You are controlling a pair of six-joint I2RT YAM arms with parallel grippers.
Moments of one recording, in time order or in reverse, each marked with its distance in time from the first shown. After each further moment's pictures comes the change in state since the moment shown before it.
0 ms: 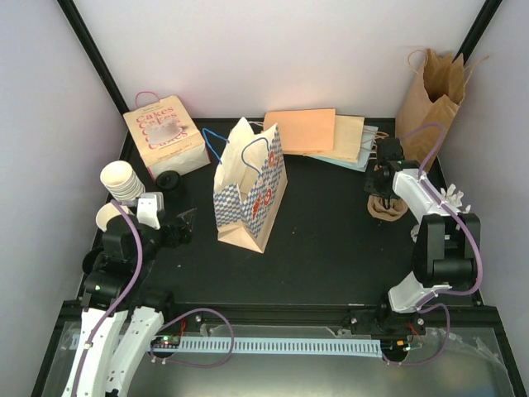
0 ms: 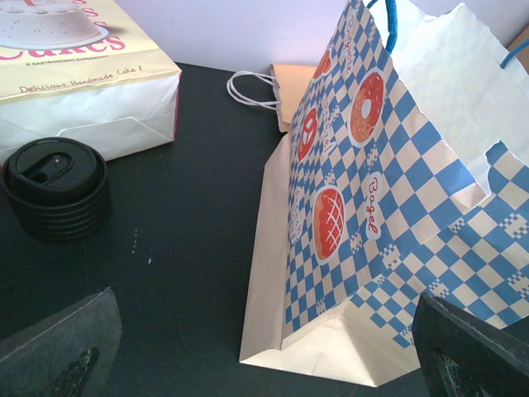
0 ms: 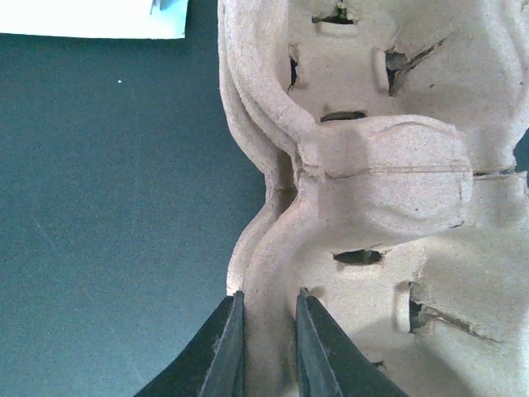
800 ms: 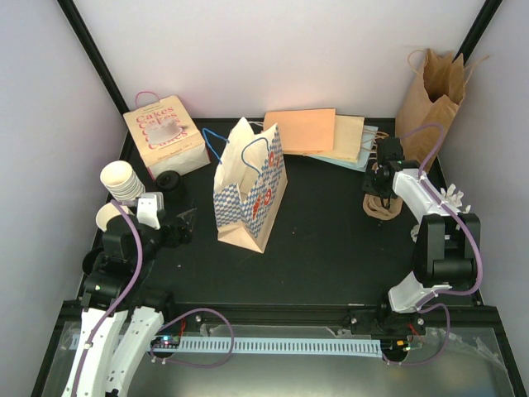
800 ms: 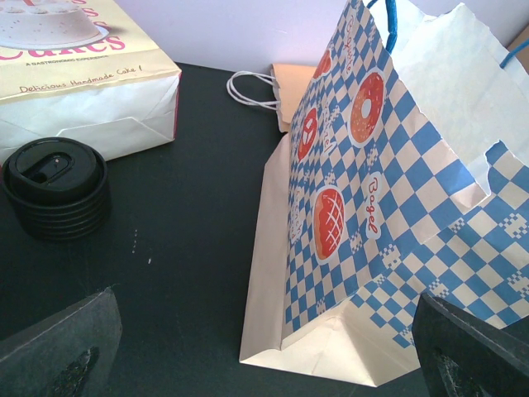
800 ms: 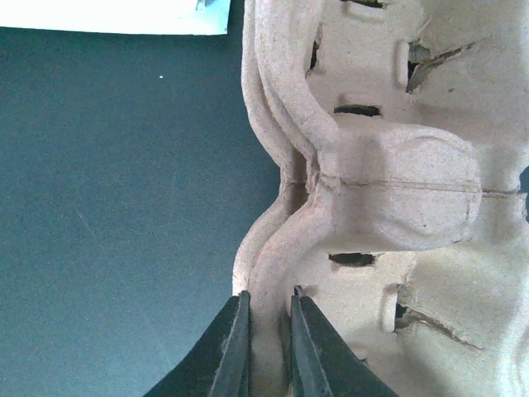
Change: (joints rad) left arm 0.000 0.000 0.000 0.000 0.000 0.000; right arm 0.000 0.000 0.000 0.015 -0.076 0.000
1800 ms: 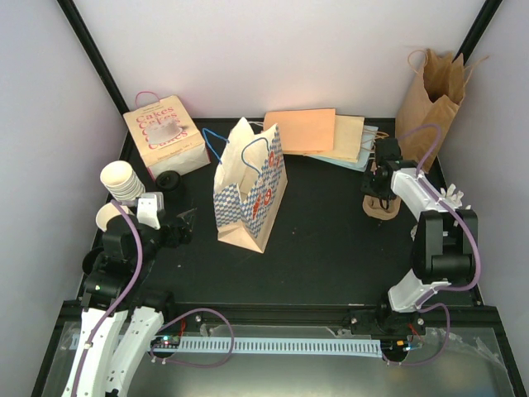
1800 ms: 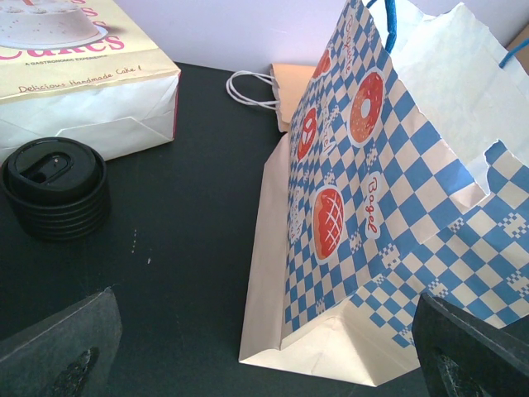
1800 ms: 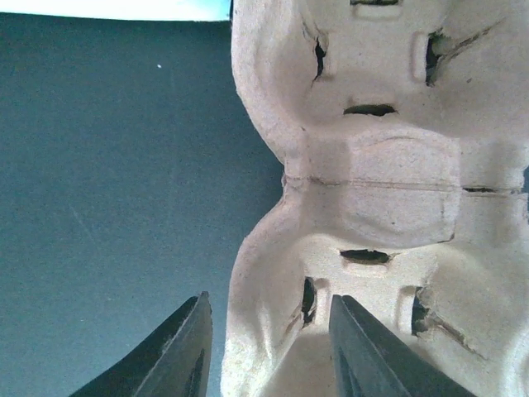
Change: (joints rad) left arm 0.000 0.000 0.000 0.000 0.002 0.000; right arm 0.002 0.018 0.000 0.007 -0.010 -0.004
